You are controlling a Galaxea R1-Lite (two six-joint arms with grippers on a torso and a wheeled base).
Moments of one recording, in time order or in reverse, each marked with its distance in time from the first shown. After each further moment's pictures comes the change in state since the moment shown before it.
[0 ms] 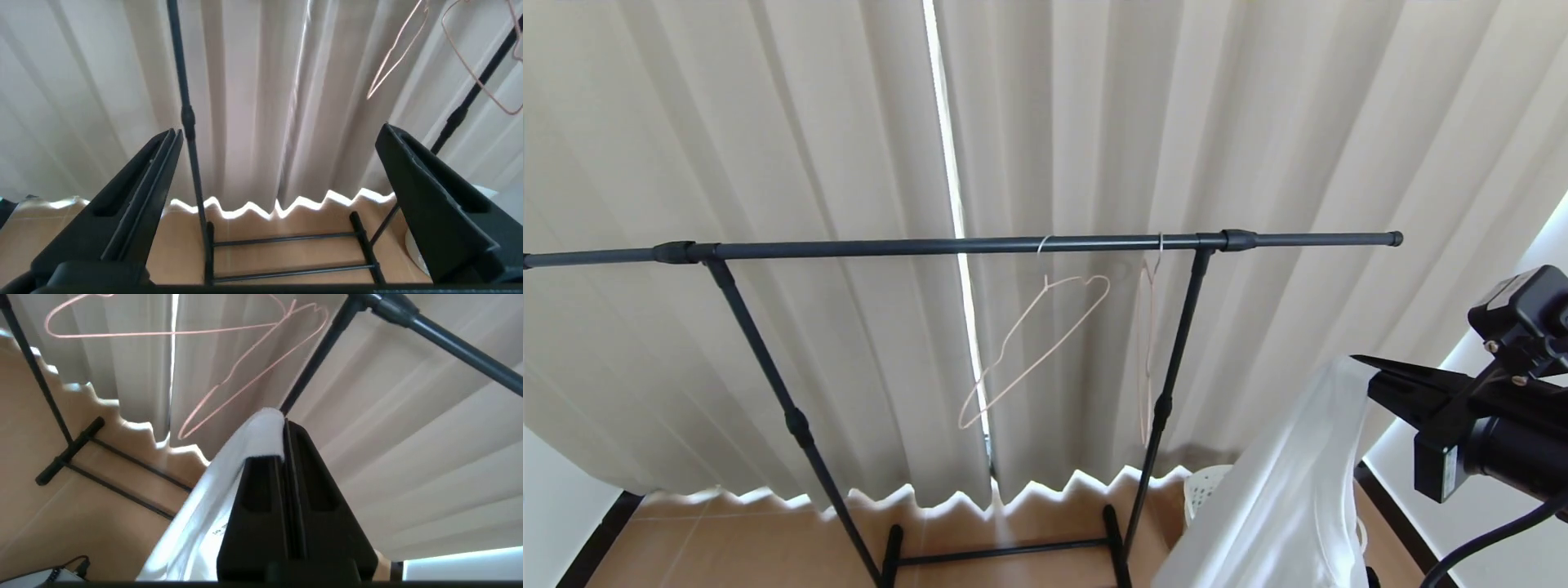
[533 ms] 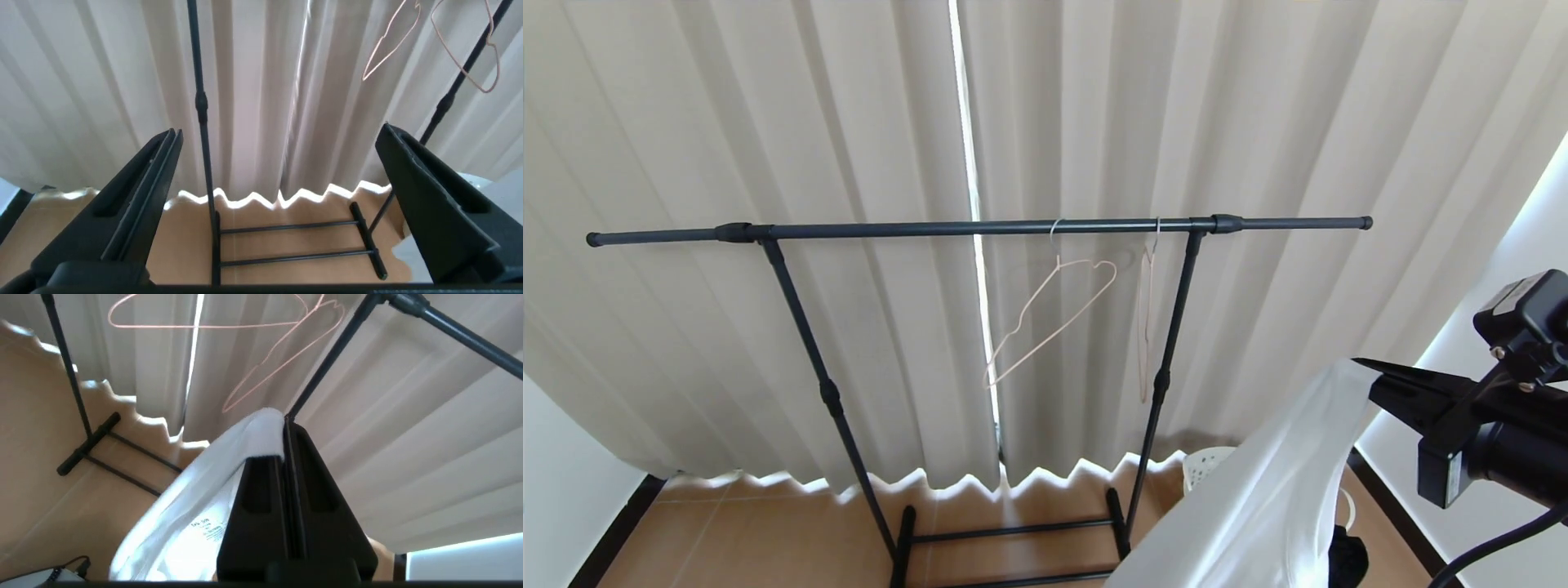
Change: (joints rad) left arm 0.000 0.000 0.000 0.000 -0.001 0.002; right arm 0.001 -0.002 0.005 -0.001 0.000 0.000
